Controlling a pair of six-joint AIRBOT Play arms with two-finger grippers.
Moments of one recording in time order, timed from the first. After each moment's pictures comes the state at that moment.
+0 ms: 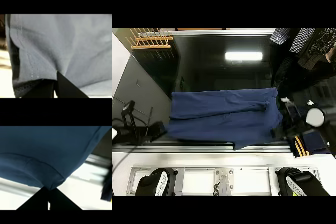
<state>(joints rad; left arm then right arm) 0.30 -0.66 0.73 1.20 -1.44 -1.66 0.16 -0.87 0.88 -1.40 1.51 1.55</state>
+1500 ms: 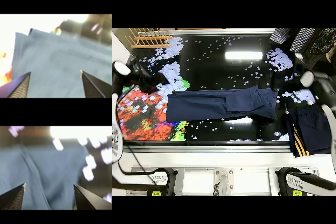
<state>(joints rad) 0.24 -1.49 1.36 1.21 -1.16 -1.63 -0.06 -1.28 1.14 -1.38 0.92 1.61</state>
